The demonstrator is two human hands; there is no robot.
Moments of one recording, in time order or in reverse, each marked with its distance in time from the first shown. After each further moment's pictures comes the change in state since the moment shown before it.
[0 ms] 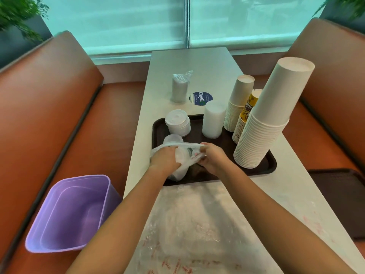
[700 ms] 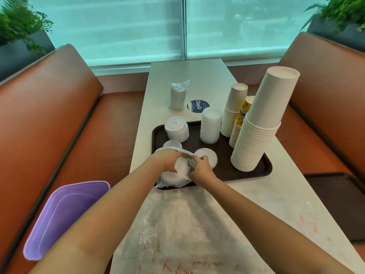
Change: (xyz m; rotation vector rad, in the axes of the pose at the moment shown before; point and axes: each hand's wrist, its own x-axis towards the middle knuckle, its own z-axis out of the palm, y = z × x) left_hand 0.021 0.001 -0.020 0.340 -0.300 0.312; right_hand -0.005 0.044 -0.005 -1.158 -0.080 -0.487
